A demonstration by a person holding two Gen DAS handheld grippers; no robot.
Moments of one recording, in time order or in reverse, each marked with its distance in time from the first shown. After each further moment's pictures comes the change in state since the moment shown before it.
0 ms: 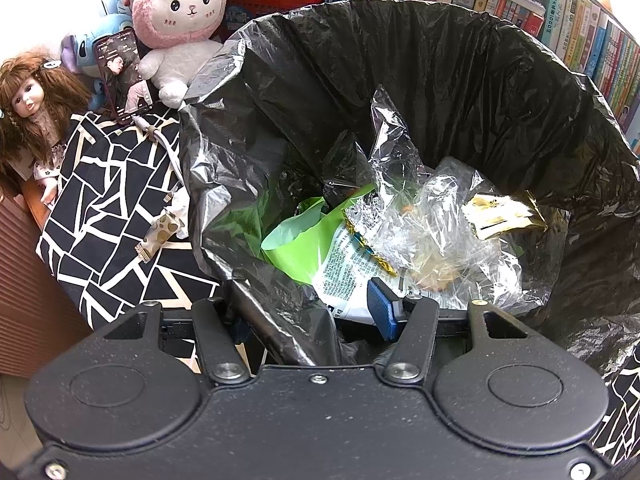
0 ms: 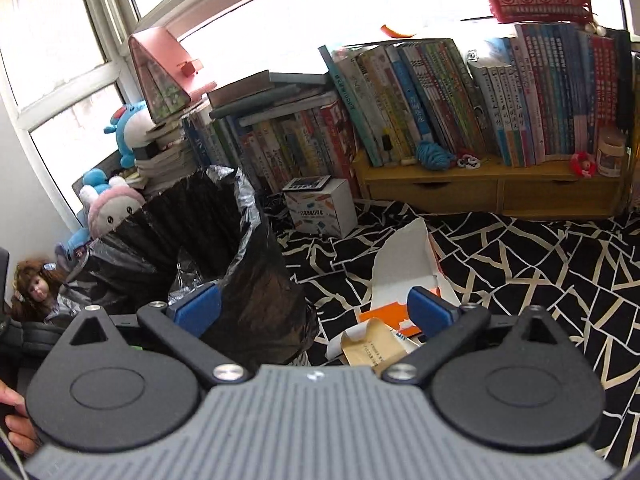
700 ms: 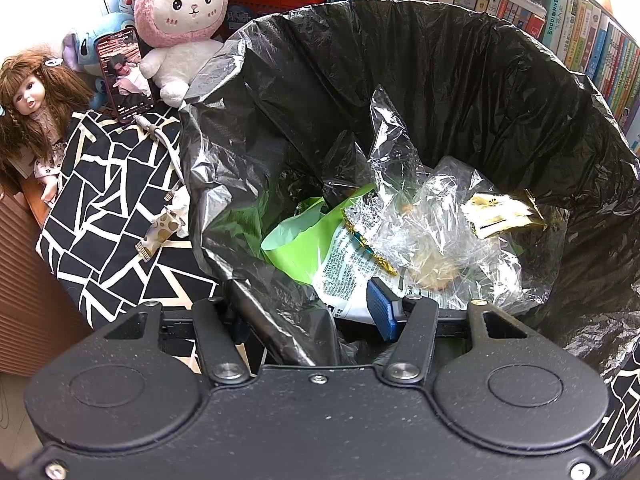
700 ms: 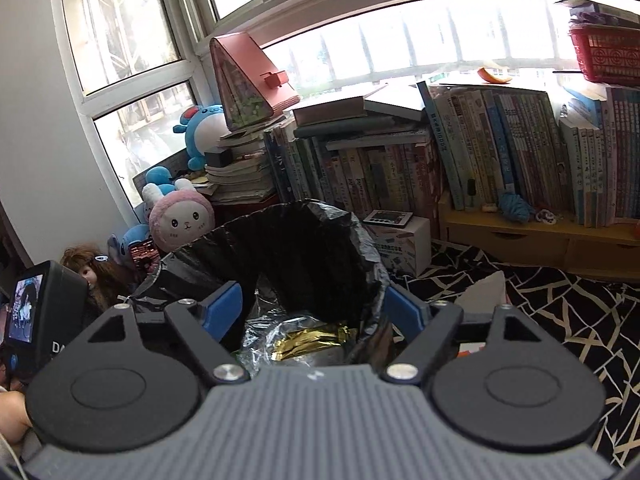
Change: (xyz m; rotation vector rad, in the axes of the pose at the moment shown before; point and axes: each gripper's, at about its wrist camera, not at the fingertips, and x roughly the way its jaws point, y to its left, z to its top) left arm -0.002 -0.002 0.000 -0.004 0.001 0.002; right arm 0.002 0.062 0.026 -0.135 -0.037 0.136
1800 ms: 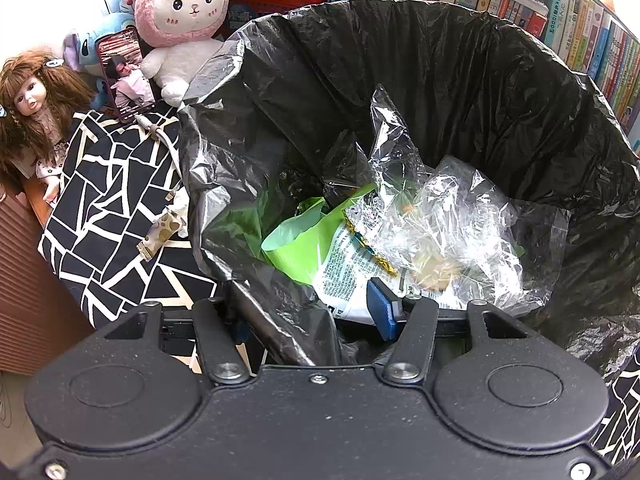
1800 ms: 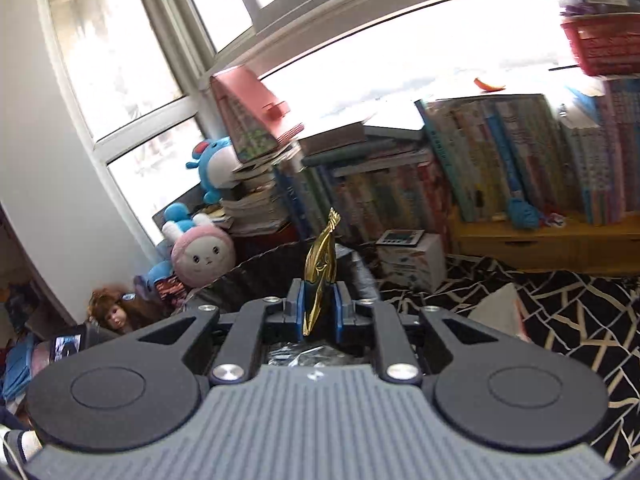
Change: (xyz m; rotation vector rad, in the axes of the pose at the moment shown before) left arm -0.001 0.001 0.000 -0.001 0.003 0.005; right arm -0.009 -0.018 0.027 0.079 -0.032 0.099
